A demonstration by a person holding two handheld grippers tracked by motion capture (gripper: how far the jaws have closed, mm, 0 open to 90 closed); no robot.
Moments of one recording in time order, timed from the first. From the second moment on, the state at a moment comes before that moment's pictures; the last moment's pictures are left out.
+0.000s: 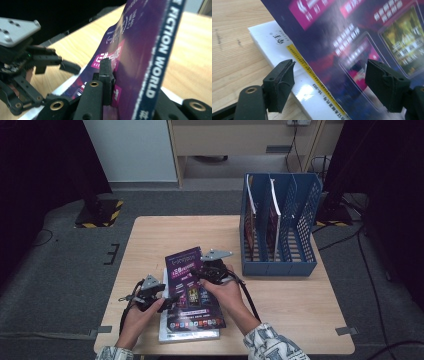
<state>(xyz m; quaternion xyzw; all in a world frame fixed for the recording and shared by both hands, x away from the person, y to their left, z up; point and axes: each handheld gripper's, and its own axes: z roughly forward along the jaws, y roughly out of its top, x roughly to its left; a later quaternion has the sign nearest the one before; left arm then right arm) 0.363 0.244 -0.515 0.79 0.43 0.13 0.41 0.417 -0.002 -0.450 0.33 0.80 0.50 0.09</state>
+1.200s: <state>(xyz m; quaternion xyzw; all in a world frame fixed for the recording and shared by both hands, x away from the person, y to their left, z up) 0.366 0.257 -0.500 0.77 0.44 0.09 0.45 0.407 -0.006 -0.420 0.26 0.76 0.58 0.13</state>
